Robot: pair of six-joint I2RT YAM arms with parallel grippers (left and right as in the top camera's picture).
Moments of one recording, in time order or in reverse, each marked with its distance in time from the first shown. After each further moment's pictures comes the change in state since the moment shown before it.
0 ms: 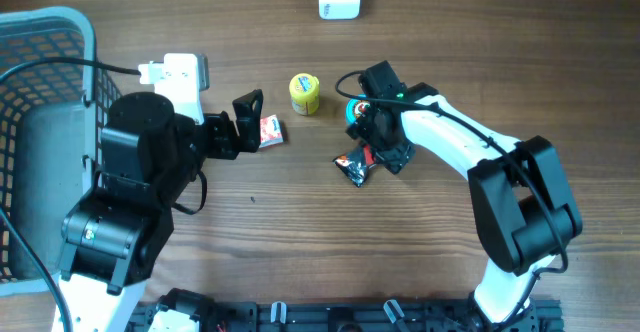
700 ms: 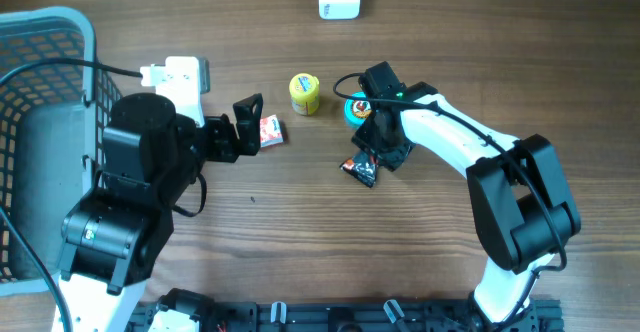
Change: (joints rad) left arm 0.000 0.000 0.000 -0.032 0.000 0.000; right arm -0.002 0.007 0.001 -0.040 -0.005 -0.048
